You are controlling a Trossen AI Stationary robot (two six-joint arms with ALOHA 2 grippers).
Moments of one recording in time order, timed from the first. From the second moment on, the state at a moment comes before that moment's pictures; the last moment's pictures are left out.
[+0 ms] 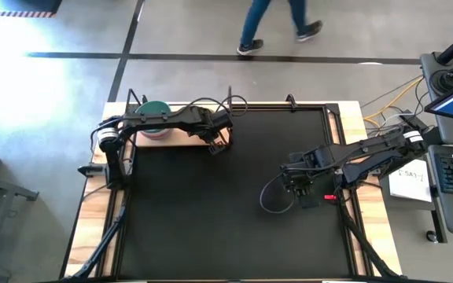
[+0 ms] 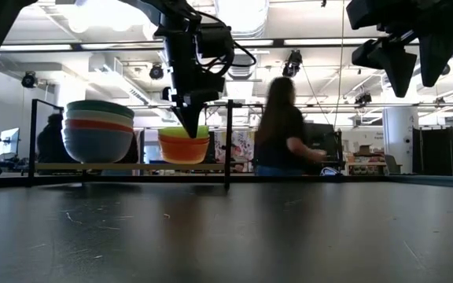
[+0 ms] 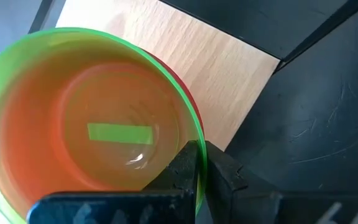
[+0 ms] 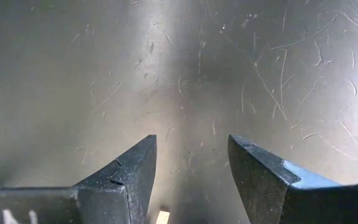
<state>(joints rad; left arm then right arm) 0.31 1.86 1.53 -0.94 -0.31 -0.17 0.20 1.33 1.12 -1.19 -0.07 0.06</state>
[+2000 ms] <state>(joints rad) 0.12 1.58 1.62 -1.22 -0.37 -0.32 0.18 1.09 0.98 -0.90 -0.07 -0.01</state>
